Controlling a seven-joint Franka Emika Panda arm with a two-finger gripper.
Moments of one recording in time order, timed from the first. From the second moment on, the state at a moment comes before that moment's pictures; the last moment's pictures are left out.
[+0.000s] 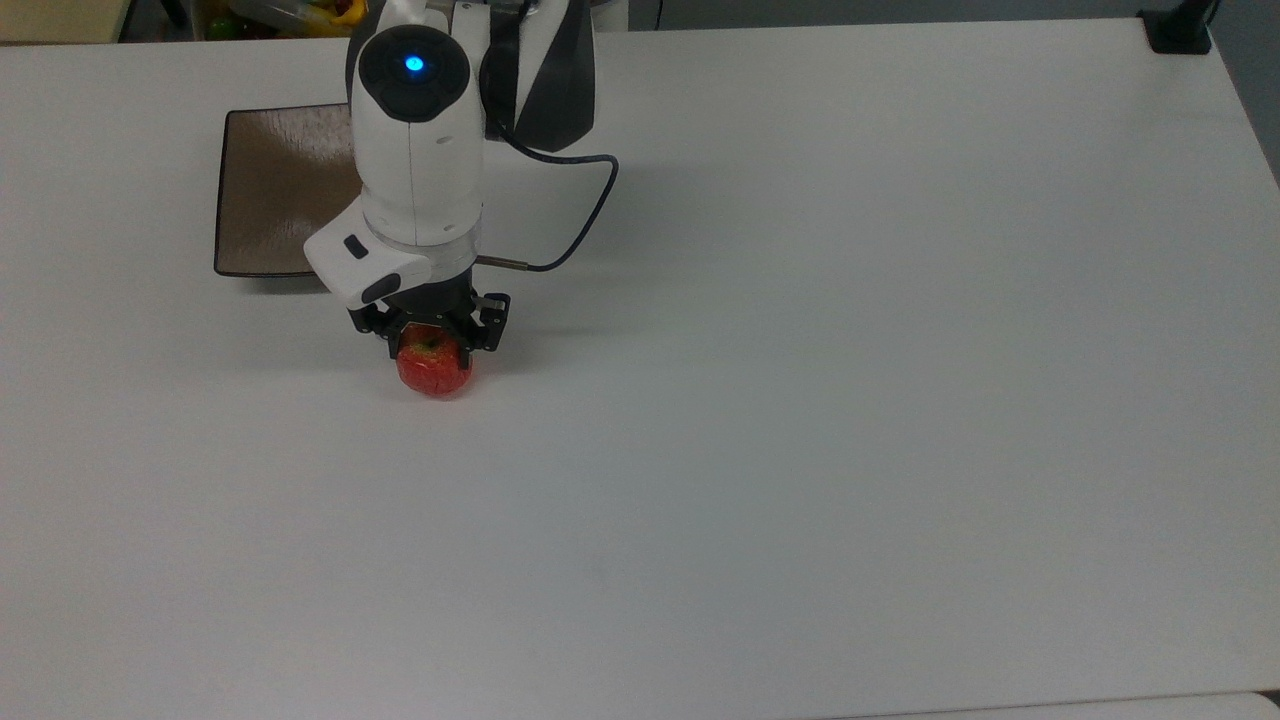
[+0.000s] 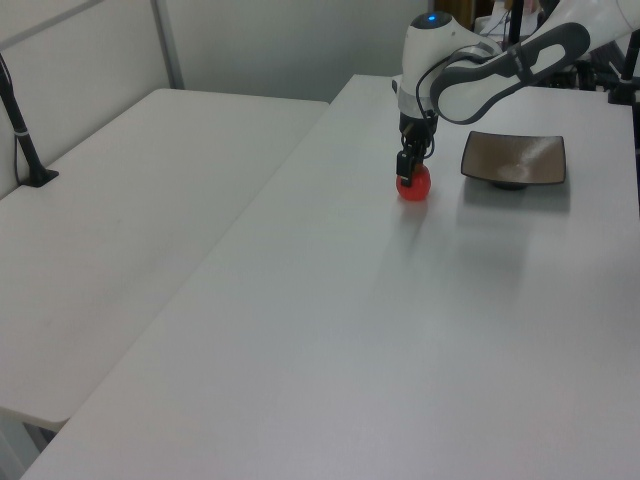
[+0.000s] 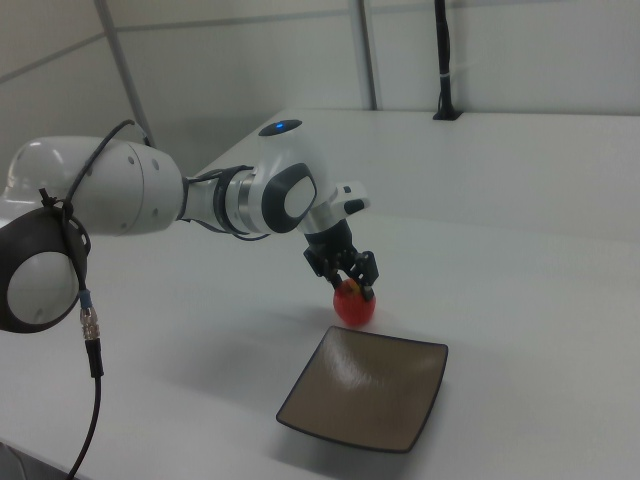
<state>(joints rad) 0.01 0.49 -0.03 -1.64 -0.17 2.27 0.09</state>
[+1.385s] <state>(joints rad) -0.14 0.17 -0.05 -1.97 -0.18 2.13 -0.34</state>
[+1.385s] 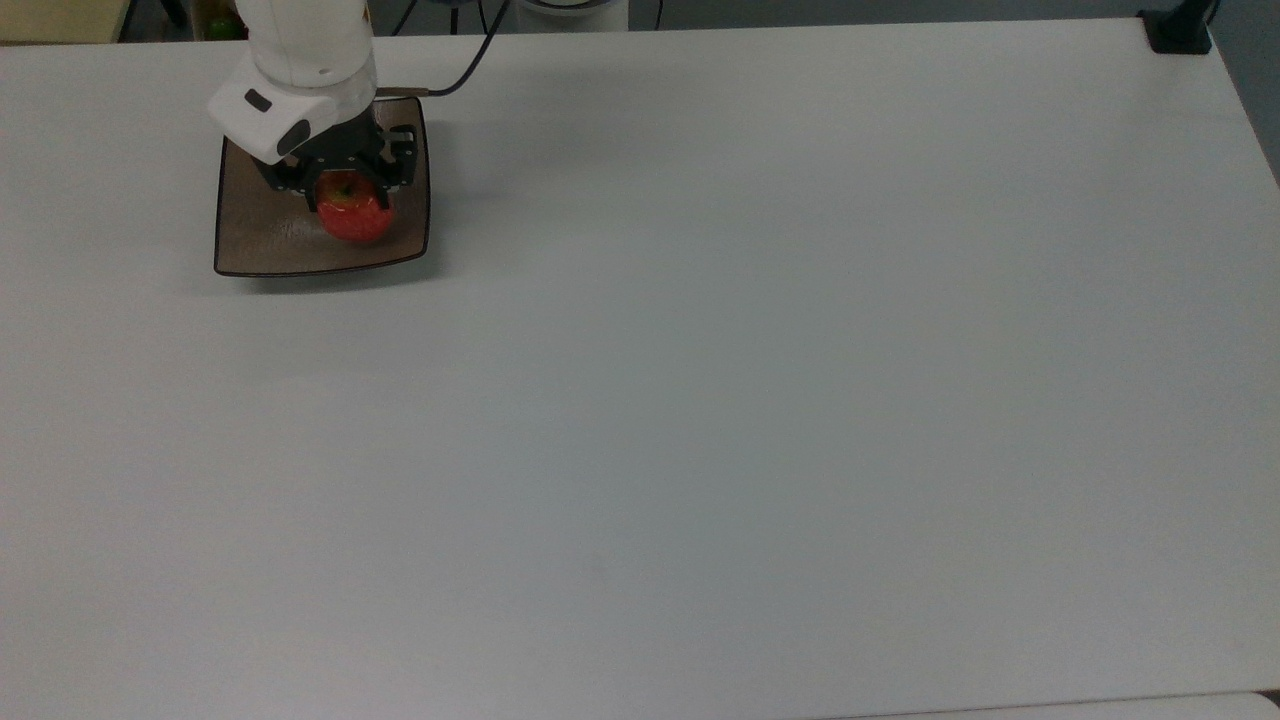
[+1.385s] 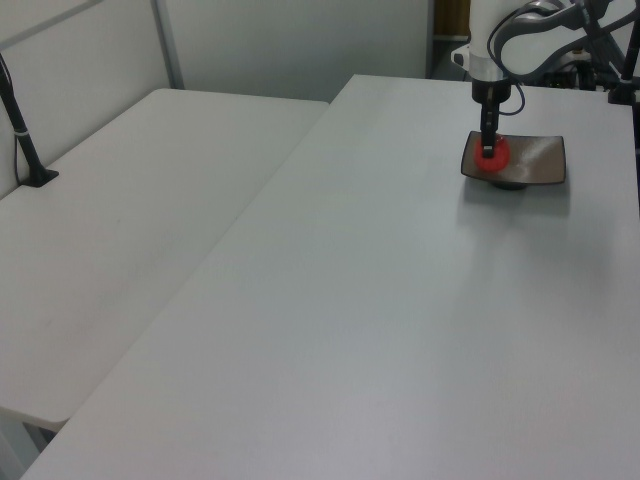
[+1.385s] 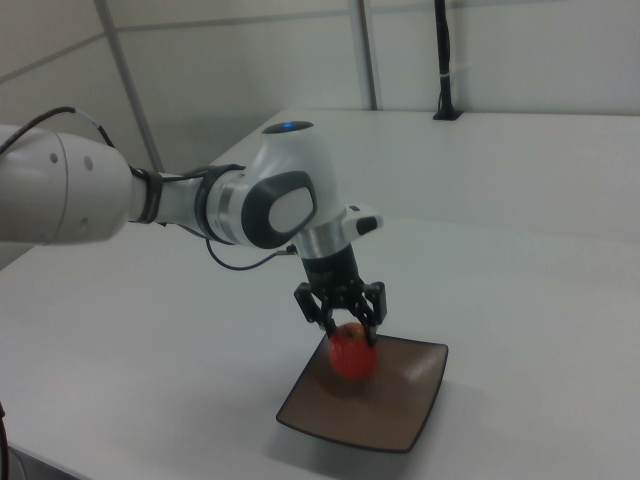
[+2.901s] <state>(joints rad) -0.07 0.09 -0.05 -1.86 -0.09 2.01 -0.01</state>
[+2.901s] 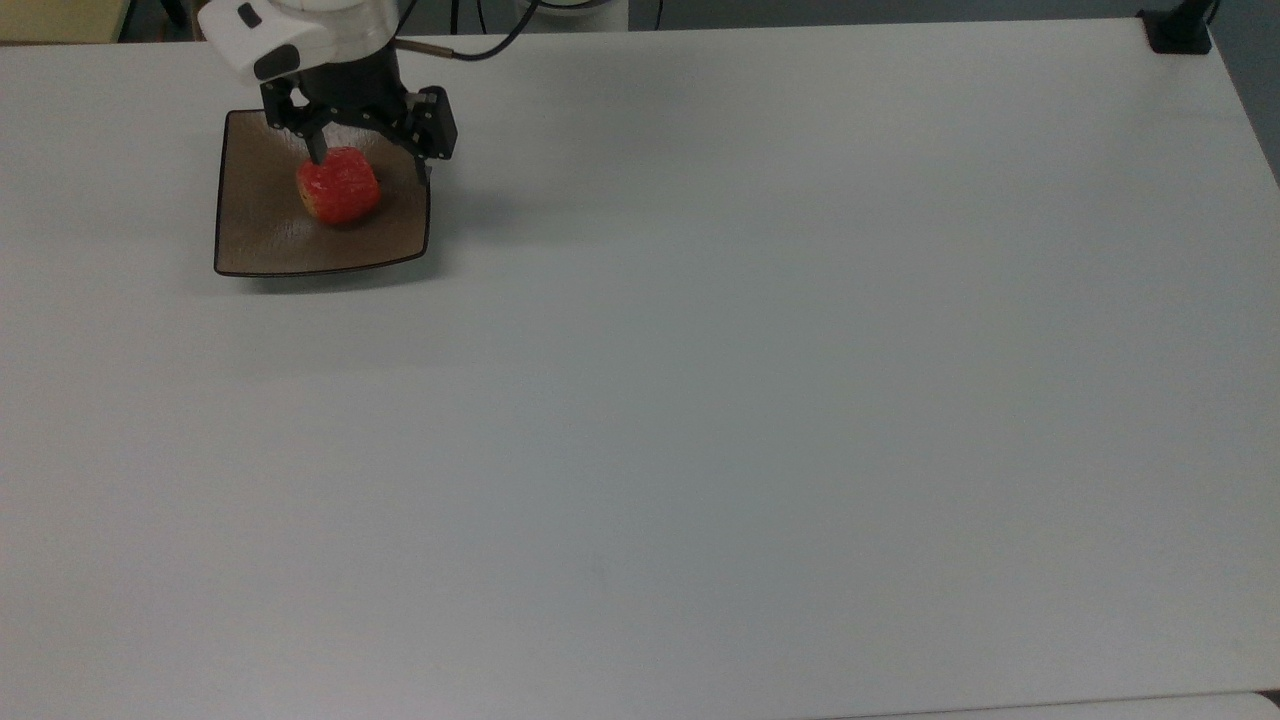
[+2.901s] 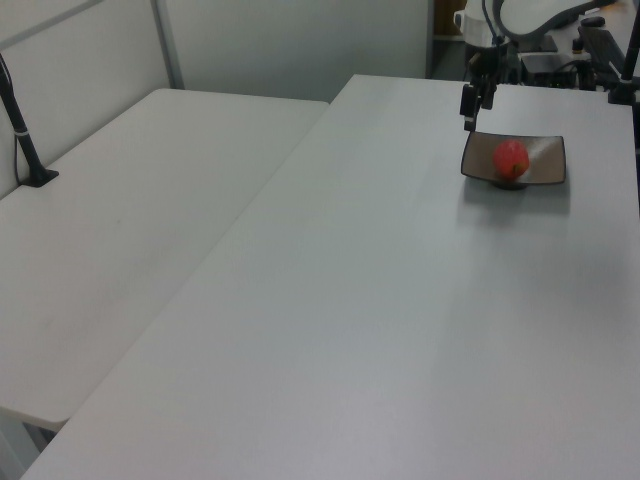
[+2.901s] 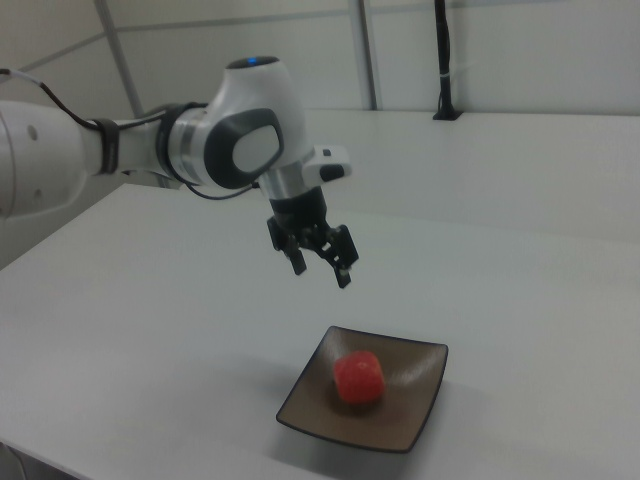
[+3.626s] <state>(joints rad) 0.09 -0.02 -0.04 -1.86 -0.01 1.94 0.01</state>
